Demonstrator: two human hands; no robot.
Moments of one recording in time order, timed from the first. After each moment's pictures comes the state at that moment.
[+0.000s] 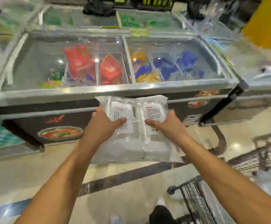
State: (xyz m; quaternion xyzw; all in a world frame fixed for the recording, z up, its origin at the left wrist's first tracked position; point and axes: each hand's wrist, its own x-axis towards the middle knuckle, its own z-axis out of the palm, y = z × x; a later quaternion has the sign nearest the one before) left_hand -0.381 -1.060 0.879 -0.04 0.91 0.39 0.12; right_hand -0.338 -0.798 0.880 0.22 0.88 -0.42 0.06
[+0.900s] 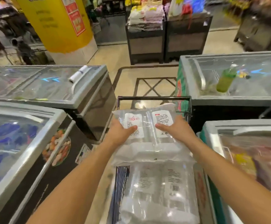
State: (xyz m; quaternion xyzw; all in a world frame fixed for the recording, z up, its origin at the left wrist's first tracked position) left_hand -0.186 -0.270 0.921 0.45 0.77 0.28 0.35; right_hand 0.073 -0.212 0.896 0.67 0.60 -0.39 -0.19
